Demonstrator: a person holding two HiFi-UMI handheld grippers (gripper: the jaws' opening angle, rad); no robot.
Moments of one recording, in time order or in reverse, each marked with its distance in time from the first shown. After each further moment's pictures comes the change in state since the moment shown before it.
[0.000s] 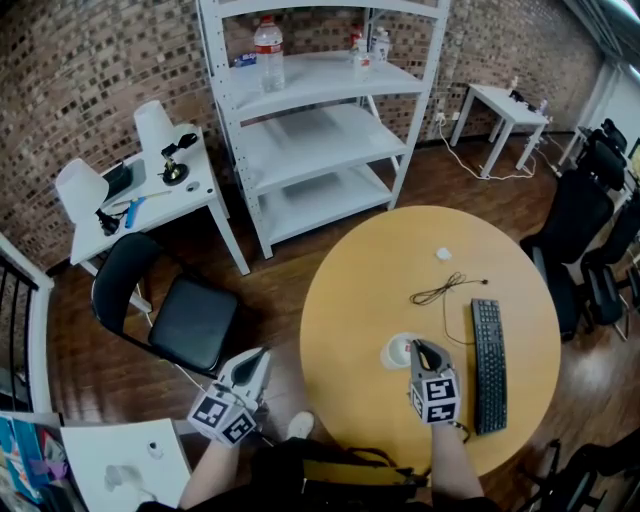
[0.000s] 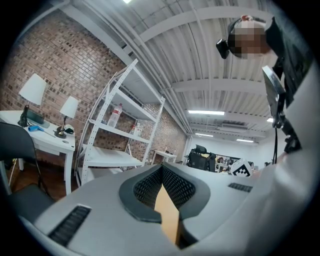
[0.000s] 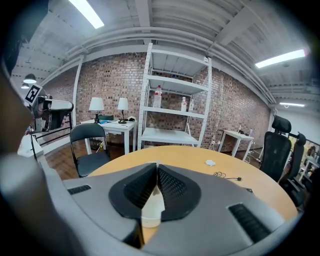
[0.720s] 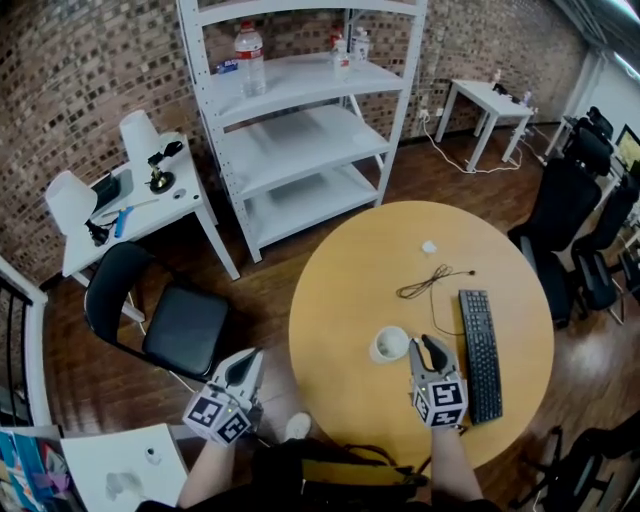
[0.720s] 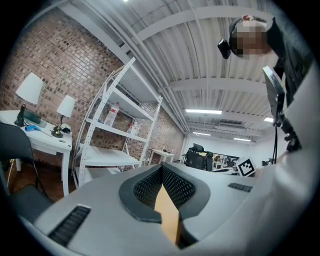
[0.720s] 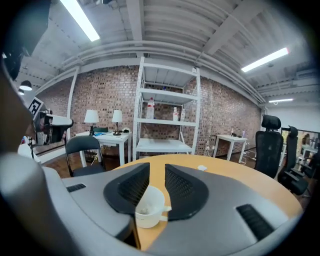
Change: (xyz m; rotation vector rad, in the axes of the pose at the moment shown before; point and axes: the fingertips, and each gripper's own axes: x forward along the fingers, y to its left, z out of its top) left arm 0.001 -0.009 -0.003 0.018 0.012 -0.030; right arm -0.044 -0.016 0.013 0.081 -0.138 -0.053
